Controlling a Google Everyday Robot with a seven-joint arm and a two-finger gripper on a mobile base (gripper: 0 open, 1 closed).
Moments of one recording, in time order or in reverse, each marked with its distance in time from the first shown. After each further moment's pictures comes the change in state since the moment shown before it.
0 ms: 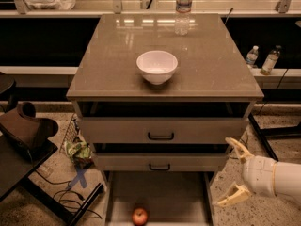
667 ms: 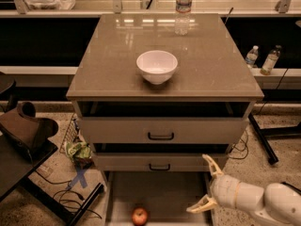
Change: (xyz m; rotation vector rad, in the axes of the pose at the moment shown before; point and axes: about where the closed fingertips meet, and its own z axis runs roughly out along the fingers) arm 0.078 0.028 0.114 0.050 -0.170 -0.032
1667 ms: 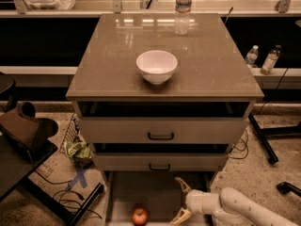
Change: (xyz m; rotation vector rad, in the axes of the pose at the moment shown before) arm 0.197 0.079 0.156 -0.238 -0.025 0.043
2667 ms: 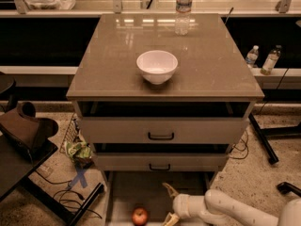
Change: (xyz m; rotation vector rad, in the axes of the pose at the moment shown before) arm 0.006 0.030 0.054 -0.076 0.002 0.024
